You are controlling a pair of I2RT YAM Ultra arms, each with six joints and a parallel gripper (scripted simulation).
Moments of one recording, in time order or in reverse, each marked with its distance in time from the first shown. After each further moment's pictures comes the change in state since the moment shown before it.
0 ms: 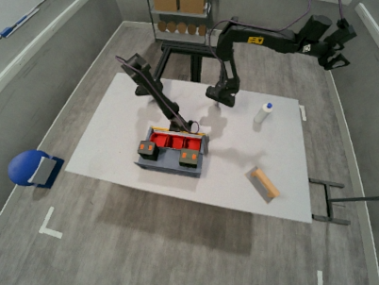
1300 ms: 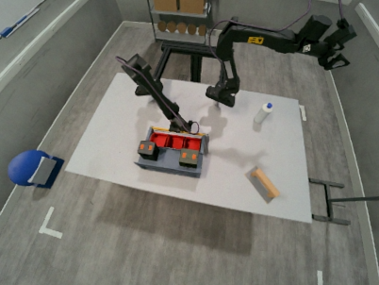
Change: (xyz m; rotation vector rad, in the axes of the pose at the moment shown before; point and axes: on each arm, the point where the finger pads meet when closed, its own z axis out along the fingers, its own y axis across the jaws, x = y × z) left arm 0.000 0.000 0.000 0.000 0.000 0.000; right arm 0.000 0.000 0.003 0.000 0.000 0.000
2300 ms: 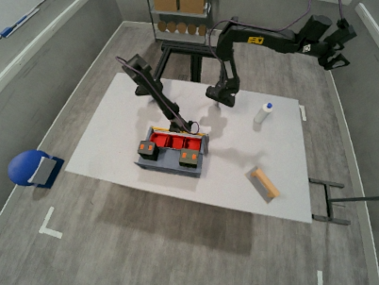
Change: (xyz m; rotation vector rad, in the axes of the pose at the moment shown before) left arm 0.000 0.000 0.000 0.000 0.000 0.000; right arm 0.000 0.001 0.002 -0.002 0.003 -0.002
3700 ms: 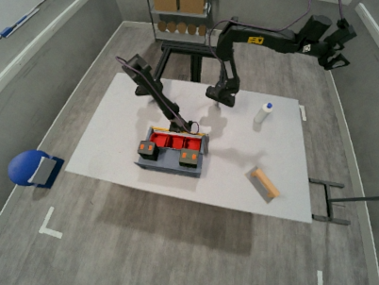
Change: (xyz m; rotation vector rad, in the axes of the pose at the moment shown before) left arm 0.000 0.000 0.000 0.000 0.000 0.000; right arm 0.001 0.000 0.000 -0.002 0.002 0.000
